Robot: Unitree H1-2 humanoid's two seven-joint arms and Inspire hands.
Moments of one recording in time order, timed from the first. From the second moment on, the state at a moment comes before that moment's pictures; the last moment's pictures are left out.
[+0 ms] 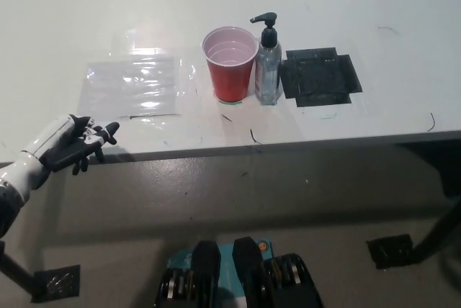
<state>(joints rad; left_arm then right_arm) -0.40 0.53 -0.06 -0.07 0.00 0.40 -0.28 -0.17 -0.30 -0.25 -0.07 0.09 0.37 0.02</state>
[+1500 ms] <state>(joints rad) -0.42 0.52 -0.08 -0.07 0.01 0.43 -0.33 -1.08 -0.36 0.33 0.27 -0.12 0.39 0.19</state>
